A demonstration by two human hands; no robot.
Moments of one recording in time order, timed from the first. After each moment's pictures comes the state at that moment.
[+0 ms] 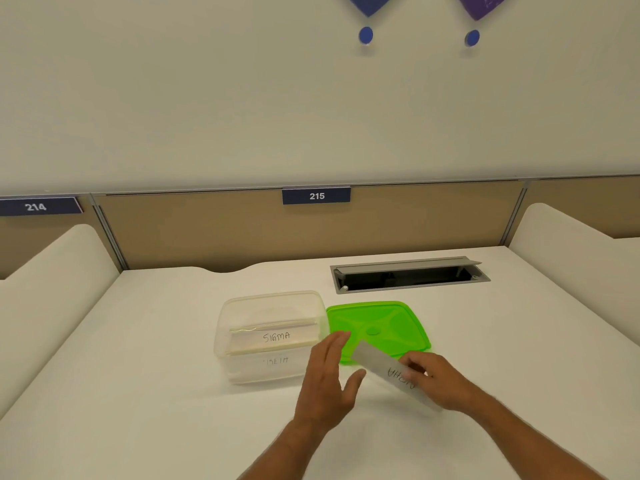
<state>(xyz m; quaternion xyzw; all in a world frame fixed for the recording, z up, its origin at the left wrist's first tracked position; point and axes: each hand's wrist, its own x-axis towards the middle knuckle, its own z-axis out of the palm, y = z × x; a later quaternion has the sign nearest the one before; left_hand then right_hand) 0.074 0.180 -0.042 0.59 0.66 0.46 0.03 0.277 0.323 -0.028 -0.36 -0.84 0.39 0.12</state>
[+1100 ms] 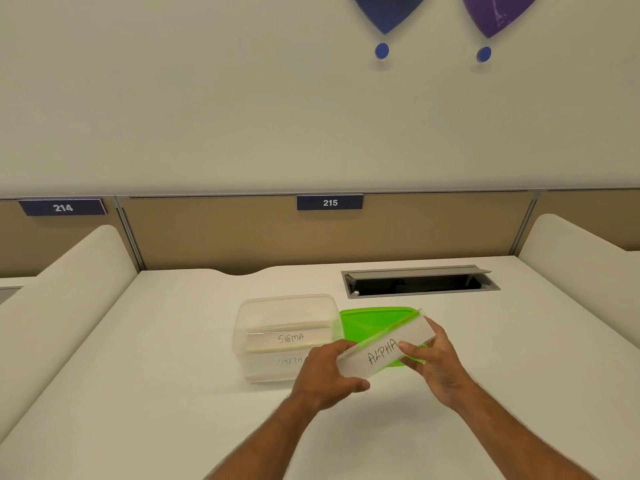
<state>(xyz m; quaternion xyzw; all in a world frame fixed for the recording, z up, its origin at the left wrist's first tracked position) 0.040 0.169 -0.002 0.53 0.73 0.37 0.22 0.232 0.297 0.003 -0.34 -0.48 0.71 0.39</state>
